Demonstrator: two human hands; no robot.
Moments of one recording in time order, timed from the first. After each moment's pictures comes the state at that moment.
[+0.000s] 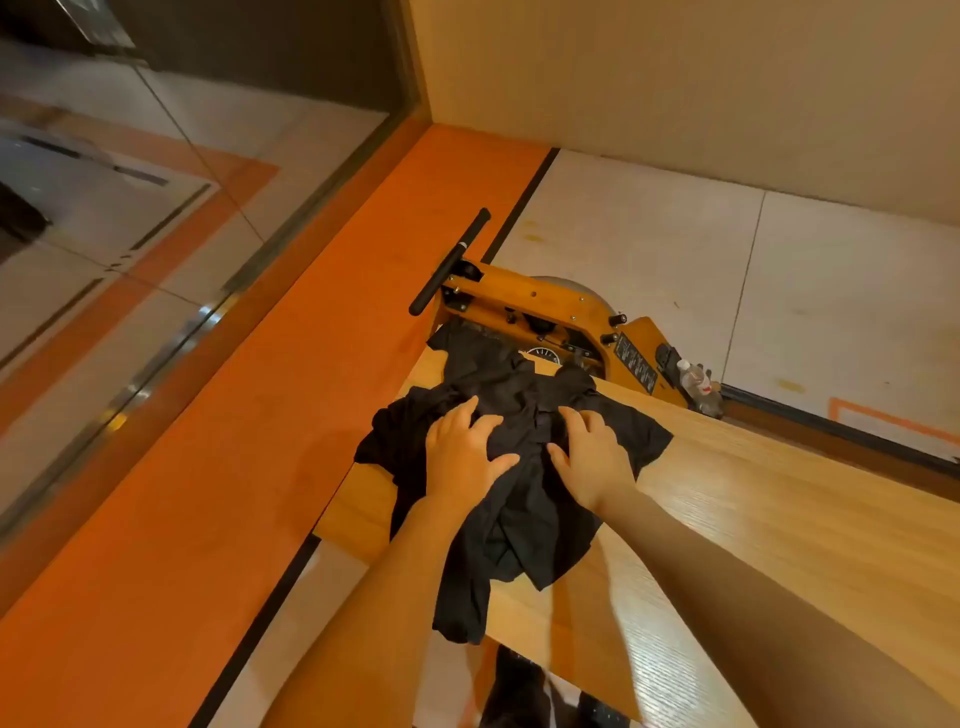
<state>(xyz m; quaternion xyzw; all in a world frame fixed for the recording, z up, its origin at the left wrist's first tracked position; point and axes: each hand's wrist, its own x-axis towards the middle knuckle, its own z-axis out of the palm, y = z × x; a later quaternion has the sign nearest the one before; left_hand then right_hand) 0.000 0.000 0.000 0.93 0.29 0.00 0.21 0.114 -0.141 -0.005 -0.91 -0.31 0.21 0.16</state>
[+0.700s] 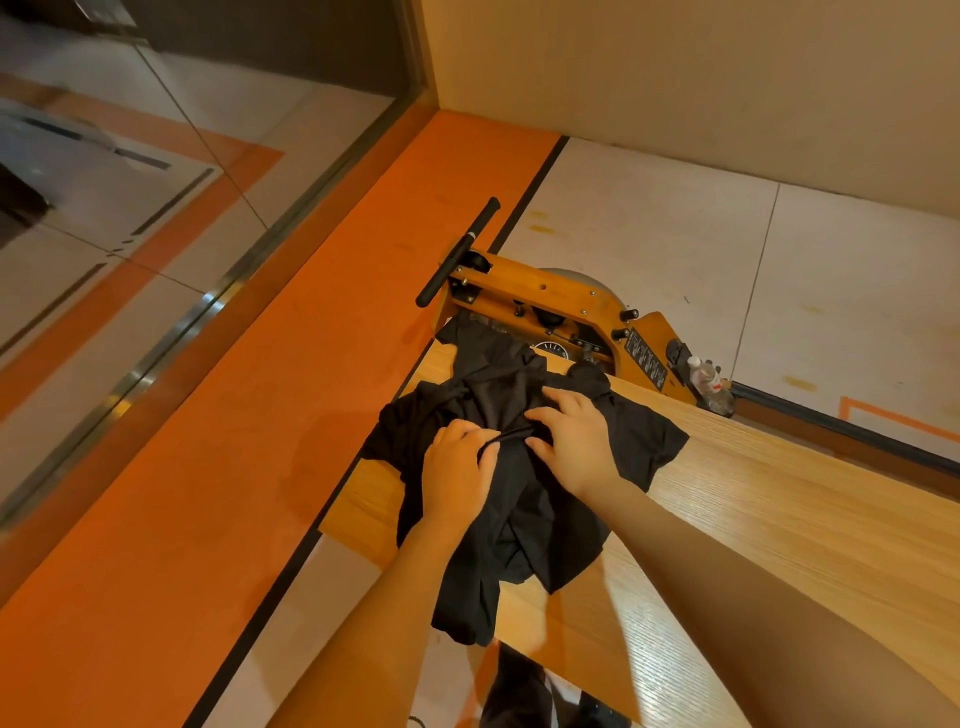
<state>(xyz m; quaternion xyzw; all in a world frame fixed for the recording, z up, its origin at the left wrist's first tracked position) -0.020 0.005 -0.013 0.91 0.32 0.10 0.25 0.114 -0.106 -0.015 -0.88 -0.41 0.14 0.18</state>
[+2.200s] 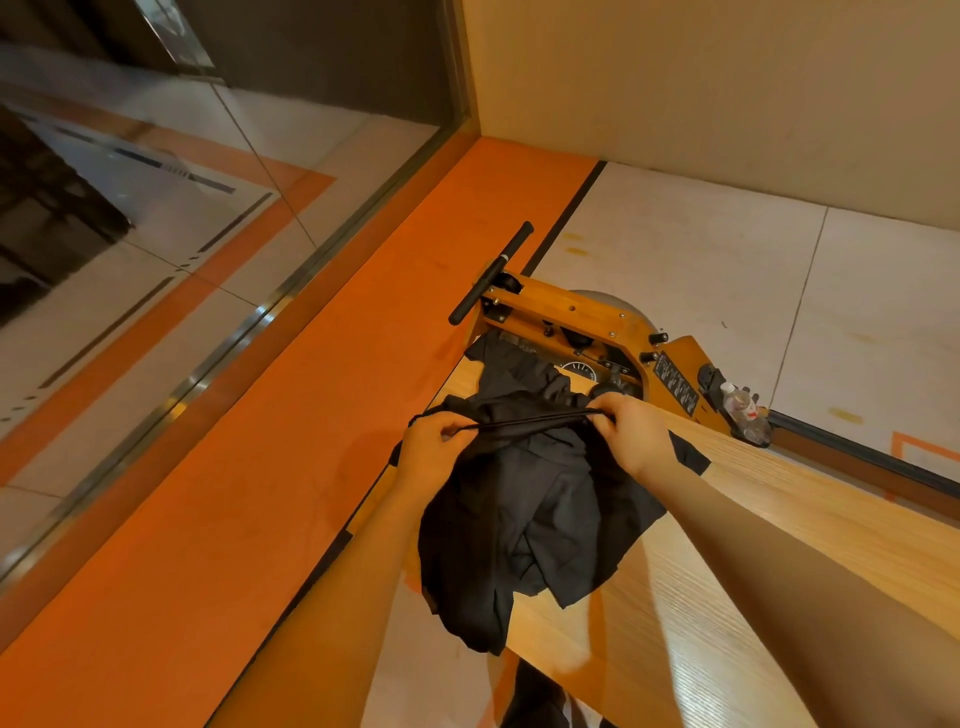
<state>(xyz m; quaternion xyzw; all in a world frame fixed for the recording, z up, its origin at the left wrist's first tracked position) -0.031 0.055 0.030 0.79 0.40 0.10 0.45 0.166 -0.121 0.013 -0.87 -0.34 0.19 0.29</state>
